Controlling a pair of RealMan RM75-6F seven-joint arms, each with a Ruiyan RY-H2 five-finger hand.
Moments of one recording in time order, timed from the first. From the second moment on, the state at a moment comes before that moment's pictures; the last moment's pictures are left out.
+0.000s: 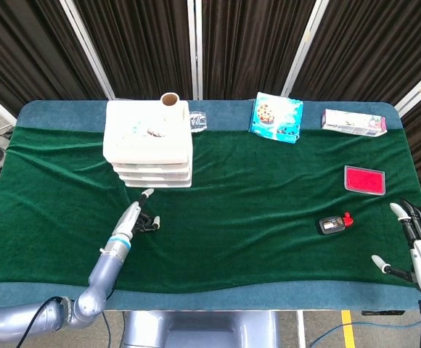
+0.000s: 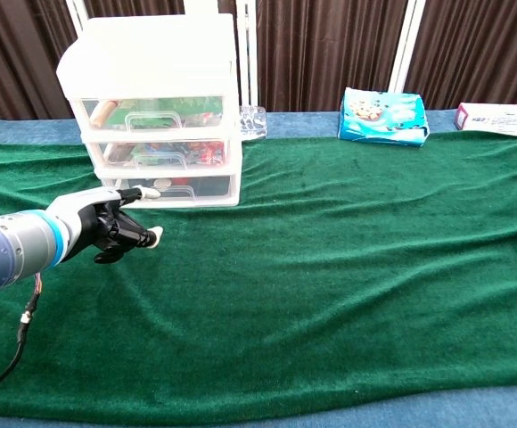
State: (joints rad) left arm -0.65 -1.71 -0.35 -1.59 0.53 0.94 0.11; right arm 0.06 -1.06 0.07 -1.59 -1.59 1.58 0.27
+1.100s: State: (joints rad) left arm -0.73 -1.71 -0.38 -1.48 0.40 0.82 0.08; right arm 0.07 -1.07 0.07 -1.58 -1.59 1.57 0.25
